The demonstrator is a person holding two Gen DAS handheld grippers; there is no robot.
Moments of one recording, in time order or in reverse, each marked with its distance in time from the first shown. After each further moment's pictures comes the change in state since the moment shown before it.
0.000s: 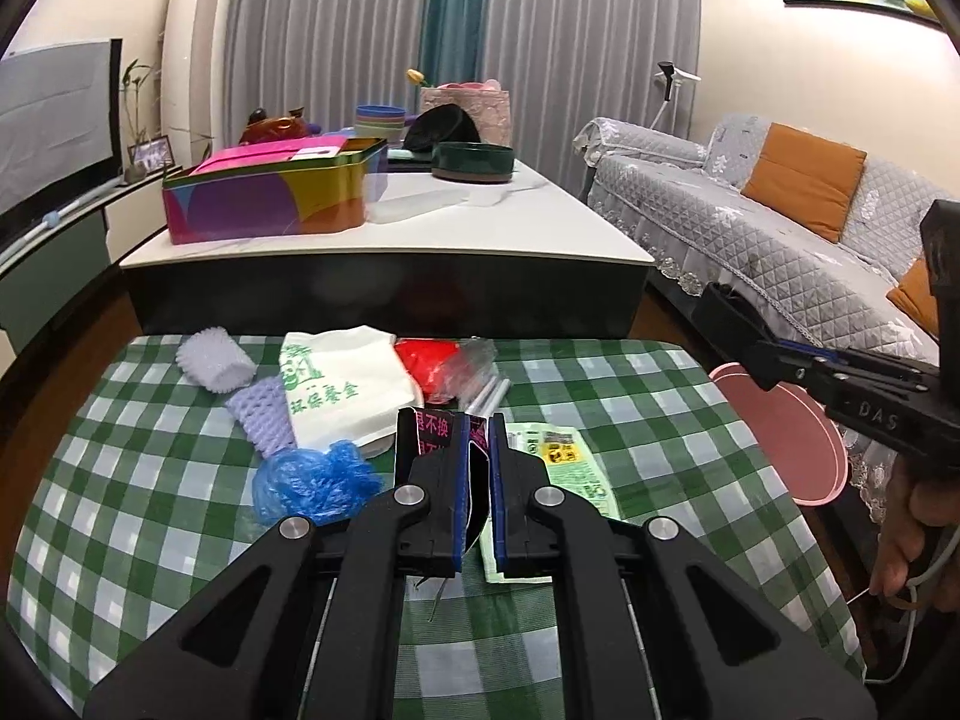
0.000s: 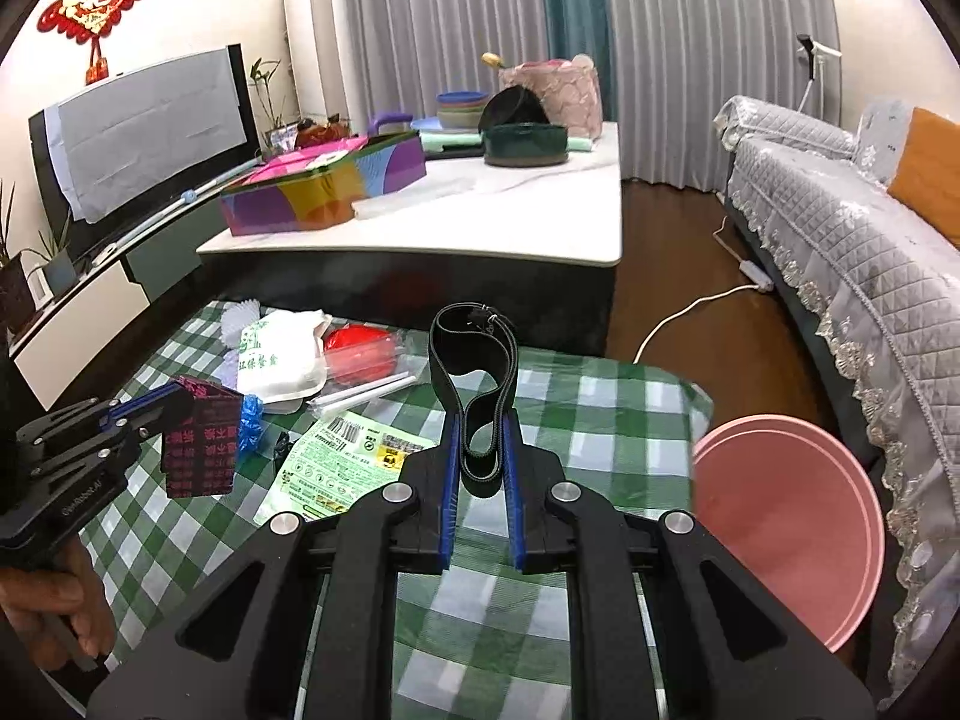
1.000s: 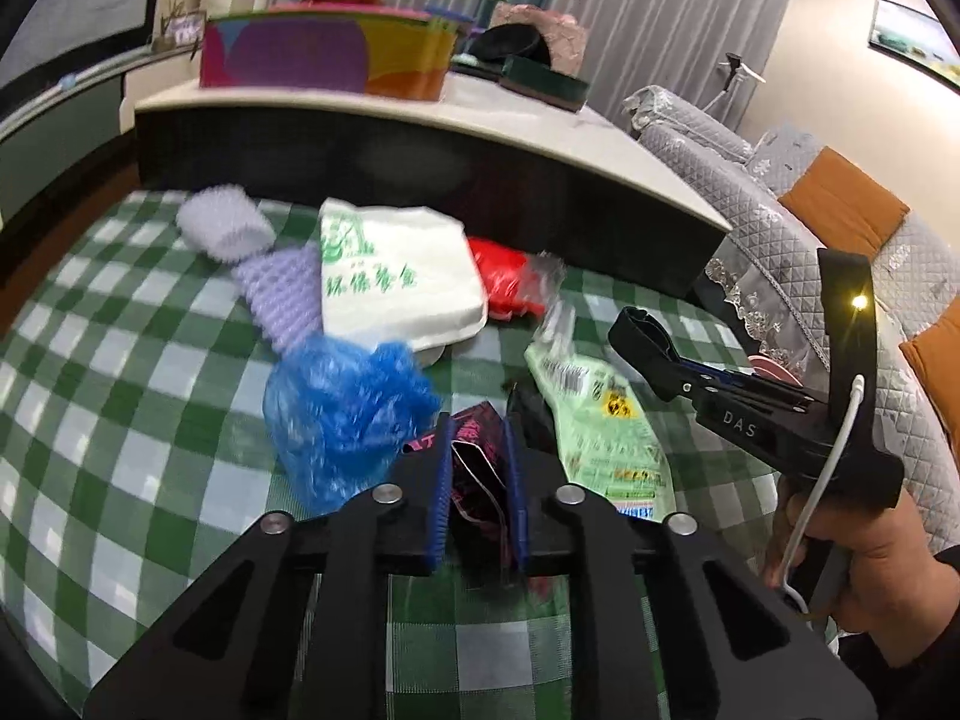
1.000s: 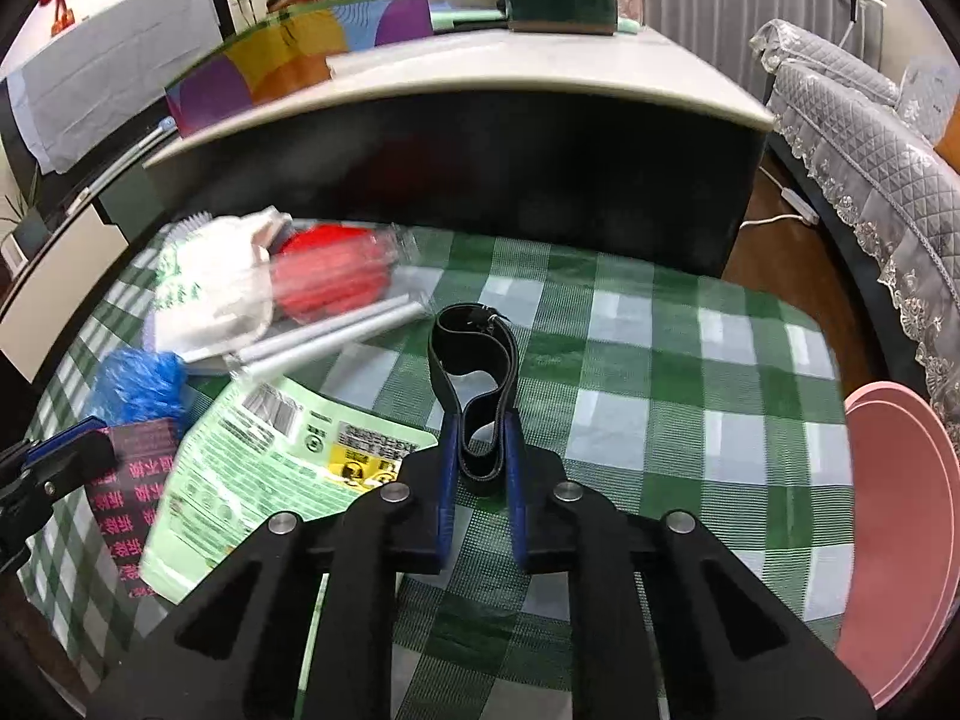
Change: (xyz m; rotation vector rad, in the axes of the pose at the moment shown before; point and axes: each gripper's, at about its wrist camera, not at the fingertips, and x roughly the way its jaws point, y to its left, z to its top) left arm 0.043 0.055 -0.025 -0.209 0.167 -0.035; right arm 0.136 0.031 -0.008 -0.002 0.218 0.022
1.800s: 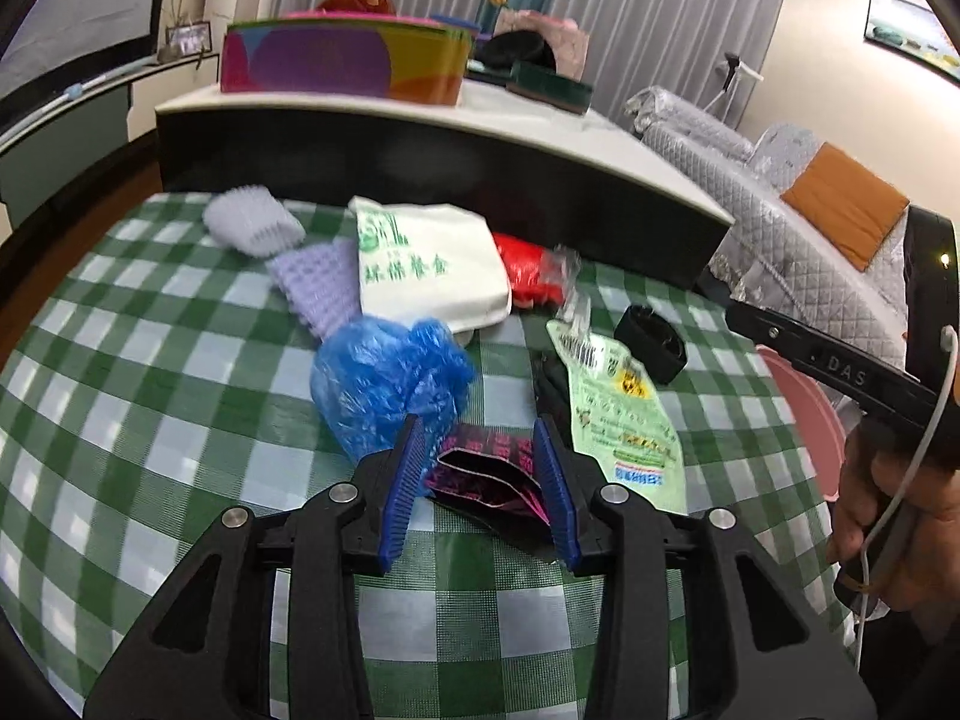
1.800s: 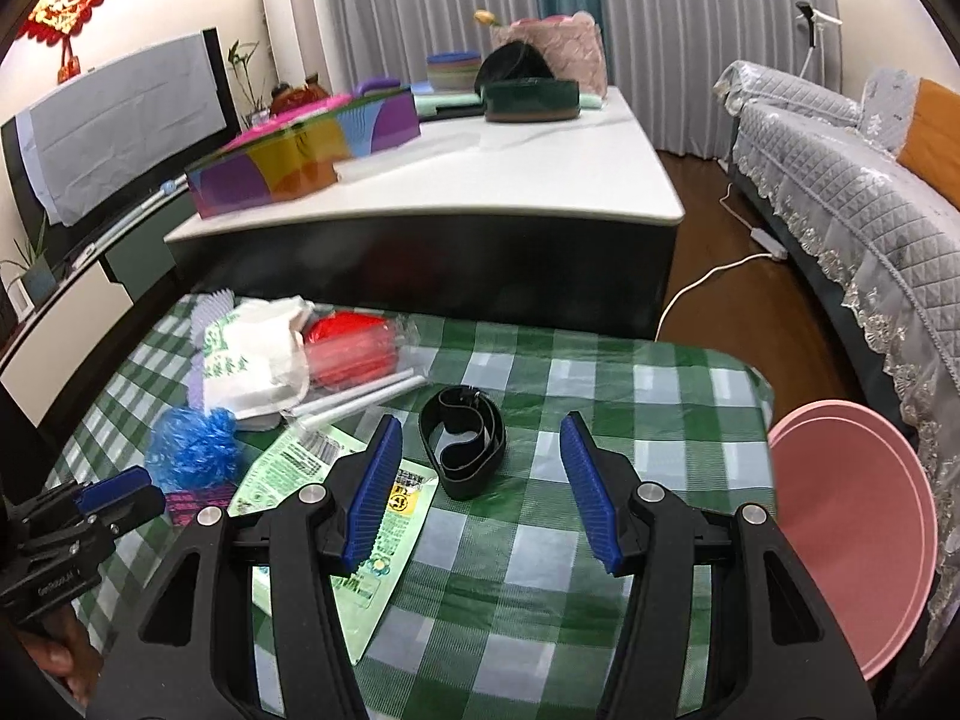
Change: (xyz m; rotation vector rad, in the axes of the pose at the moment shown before) left arm -0.010 0.014 -0.015 0.010 0.004 0.020; right arm -0.045 -0.003 0.002 0.044 -0.121 -0.017
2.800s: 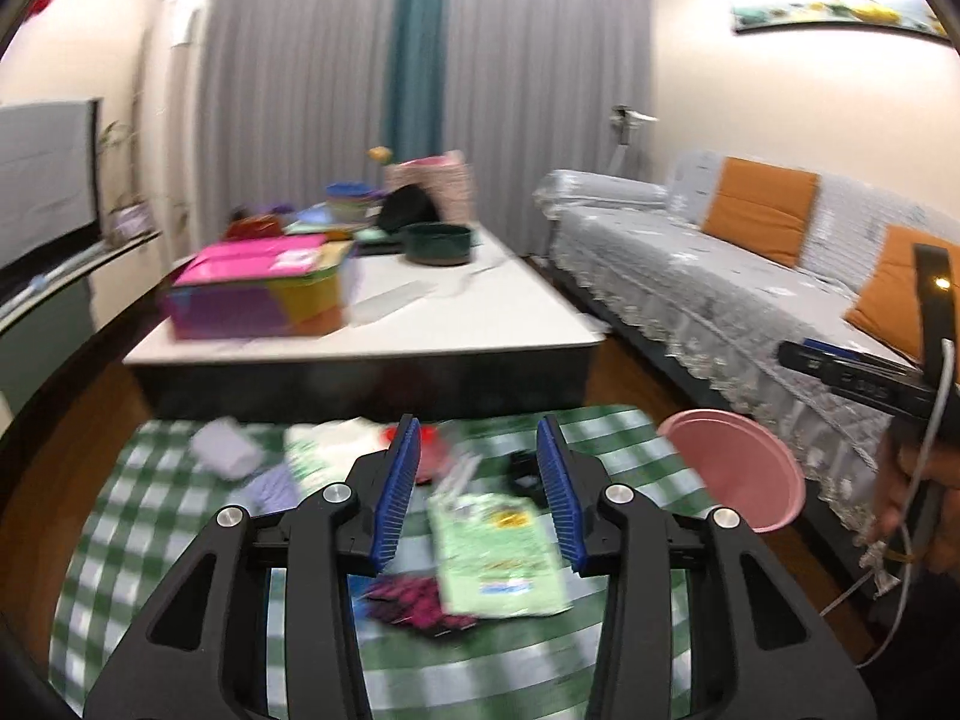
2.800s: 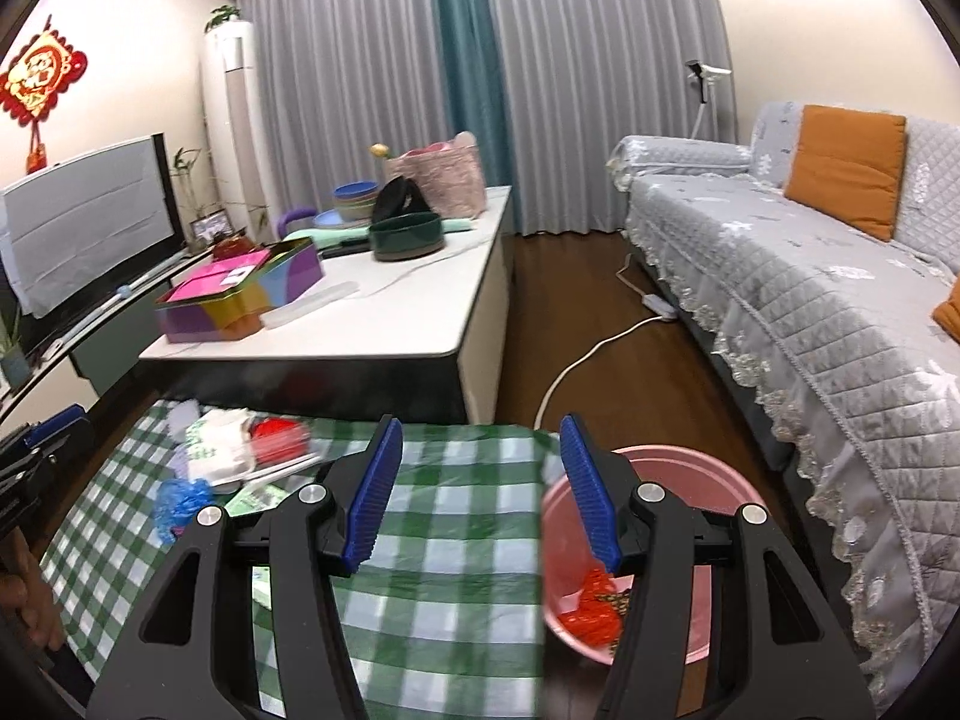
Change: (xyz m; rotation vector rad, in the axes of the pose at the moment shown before) left arm -0.104 -0.080 0.048 0.261 -0.292 -0.025; right arm -0.164 -0.081 -0.003 0.096 -0.242 -0.133
